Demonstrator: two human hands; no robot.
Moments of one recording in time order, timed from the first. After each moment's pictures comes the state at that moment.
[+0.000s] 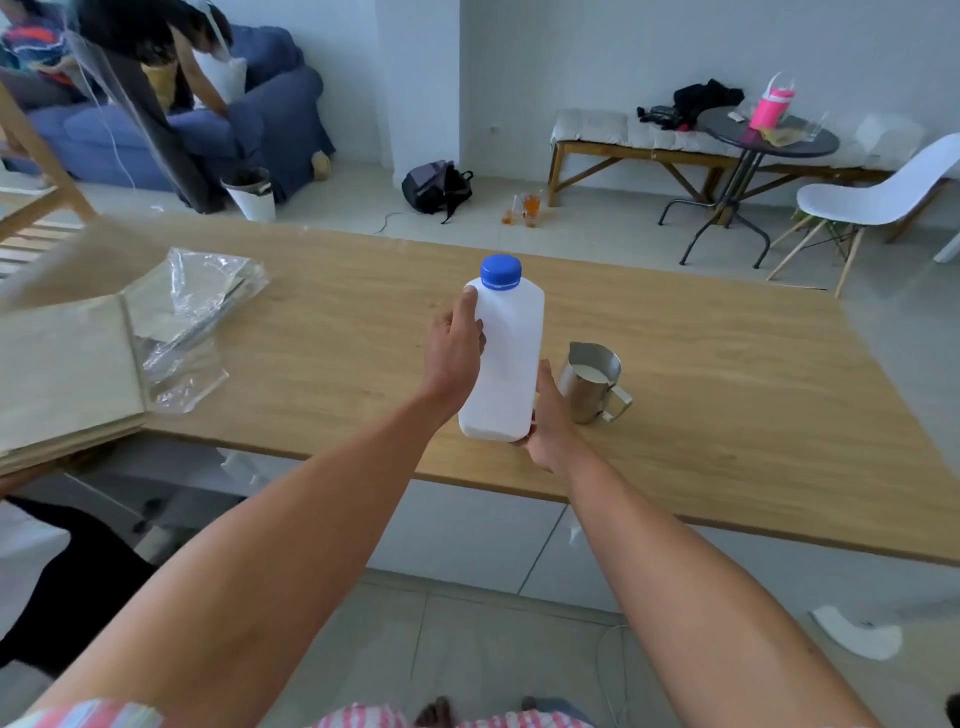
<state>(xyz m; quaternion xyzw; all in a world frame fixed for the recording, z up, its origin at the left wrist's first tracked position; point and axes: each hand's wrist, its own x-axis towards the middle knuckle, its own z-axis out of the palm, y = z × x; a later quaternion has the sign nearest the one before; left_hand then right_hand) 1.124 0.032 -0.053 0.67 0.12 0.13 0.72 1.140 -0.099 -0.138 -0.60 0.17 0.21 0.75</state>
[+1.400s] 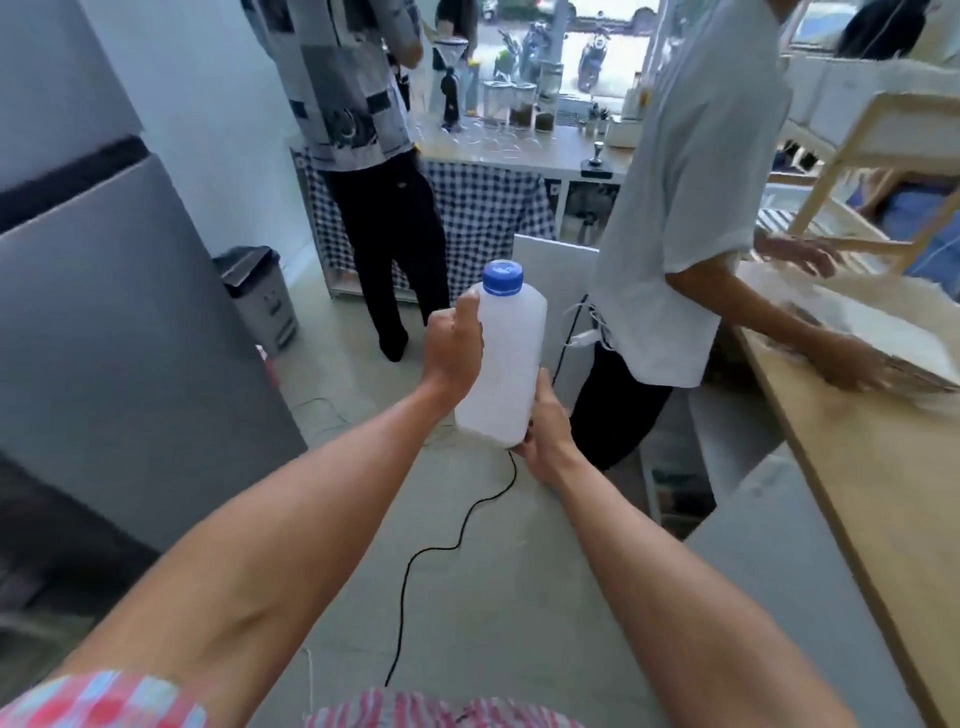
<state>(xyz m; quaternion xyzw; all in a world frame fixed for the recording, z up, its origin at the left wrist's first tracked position) 0.538 0.176 -0.031 0.42 0.55 0.62 0.38 0.667 0.166 -0.114 -0.51 -0.32 0.67 0.42</state>
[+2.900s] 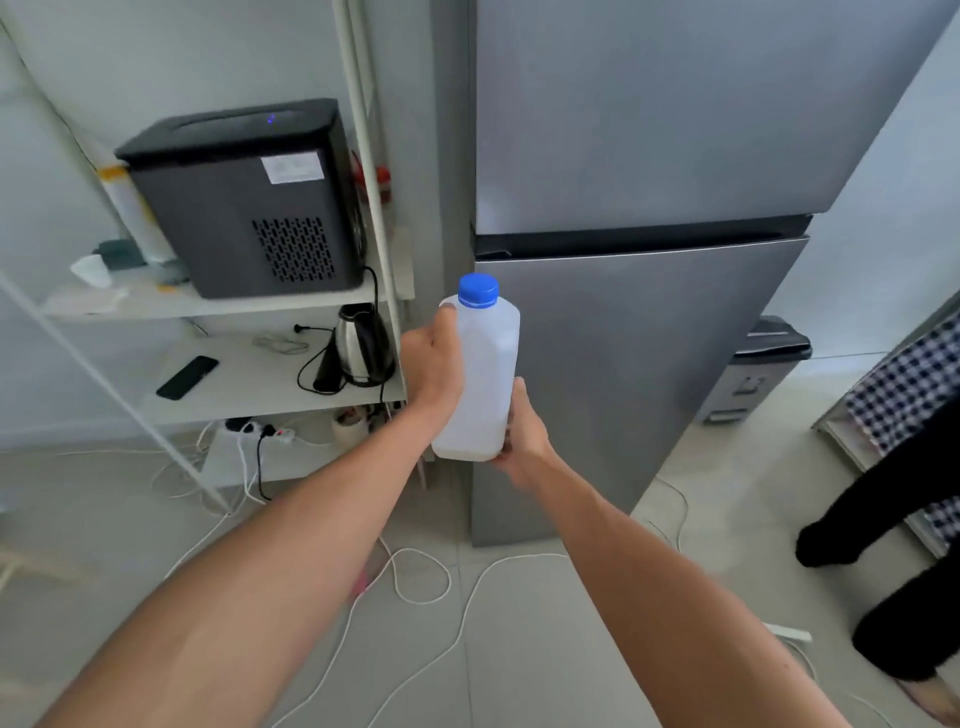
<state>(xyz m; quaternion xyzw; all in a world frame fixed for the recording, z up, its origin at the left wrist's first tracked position) 0.125 0.044 -0.027 -0.12 0.71 0.68 -0.13 0.144 0.157 -0.131 -0.21 -0.55 0.79 -0.15</state>
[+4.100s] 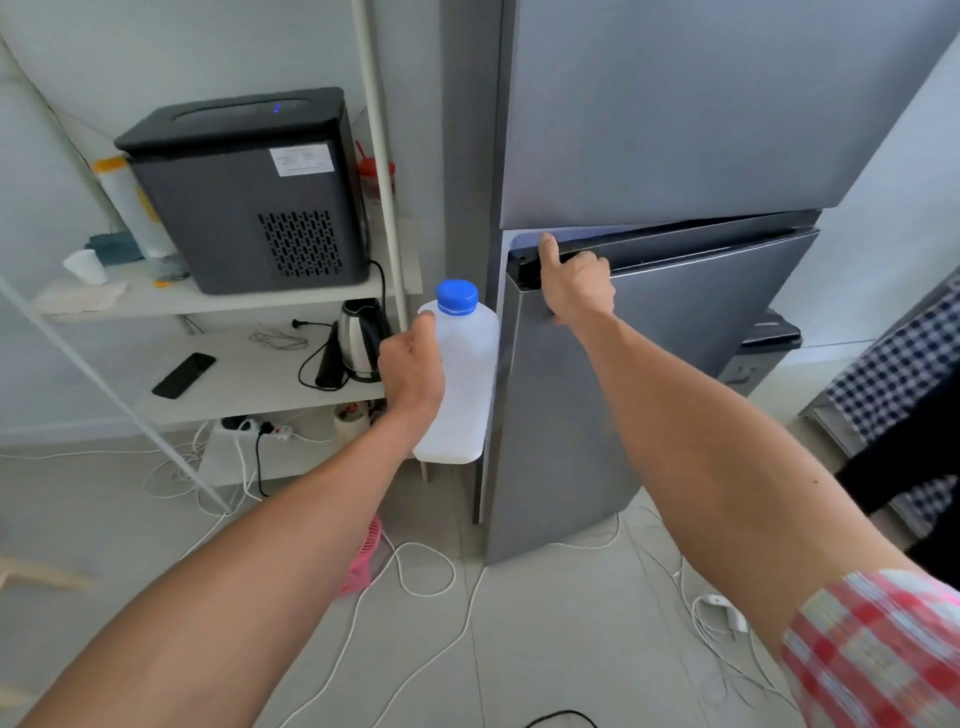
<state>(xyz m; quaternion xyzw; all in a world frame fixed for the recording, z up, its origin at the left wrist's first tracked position) 0.125 -0.016 -0.036 -0.11 0.70 0.69 -0.12 0.044 0.172 0.017 -0.25 -0.89 0.38 0.10</state>
